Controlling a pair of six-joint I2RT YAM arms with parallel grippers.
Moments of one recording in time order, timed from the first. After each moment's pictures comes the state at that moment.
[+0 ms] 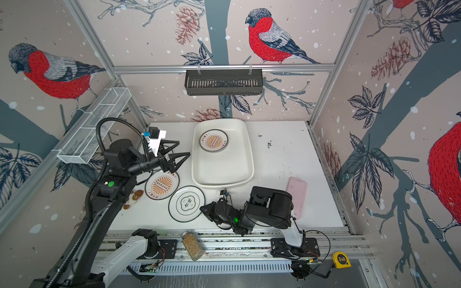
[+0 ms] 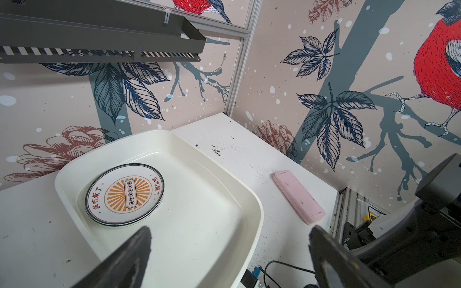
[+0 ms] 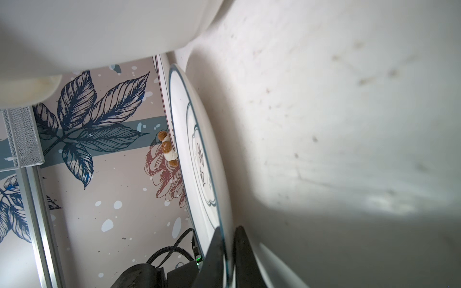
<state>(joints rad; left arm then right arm) -0.16 0.91 1.04 -0.33 0.79 -0.08 1.27 2.00 0.56 1.04 0.05 1.60</state>
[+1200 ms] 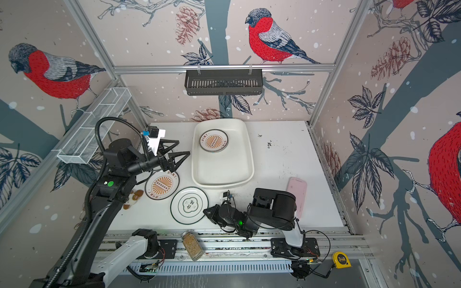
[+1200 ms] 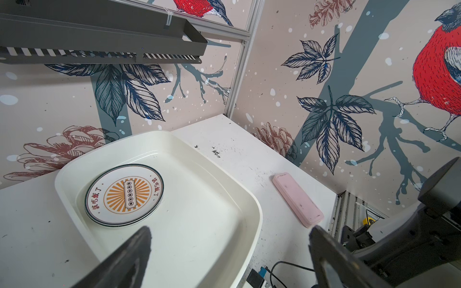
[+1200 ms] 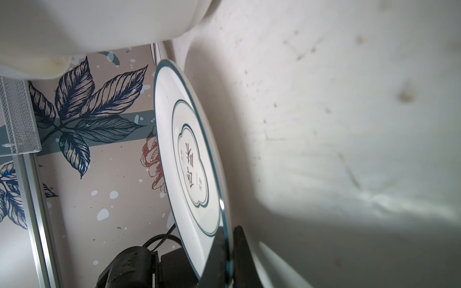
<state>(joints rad) -0.16 0.91 1.05 -0.33 0.78 -0.10 1.28 1.95 0.48 1.08 0.05 1.57</state>
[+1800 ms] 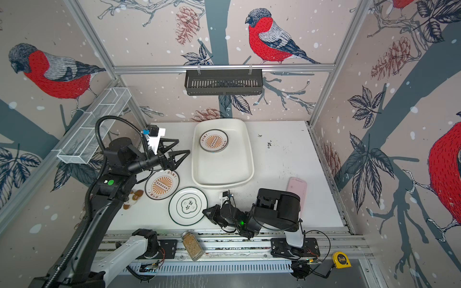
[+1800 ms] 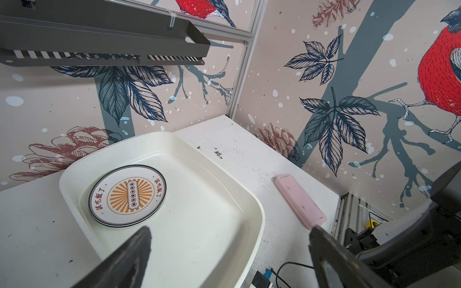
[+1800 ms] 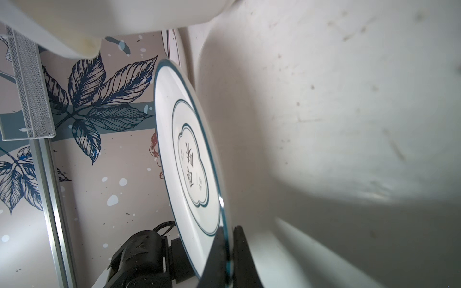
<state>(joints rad) -0.16 0.93 1.06 -0.33 0.76 -0.10 1.28 1.90 0.46 1.09 0.02 1.55</state>
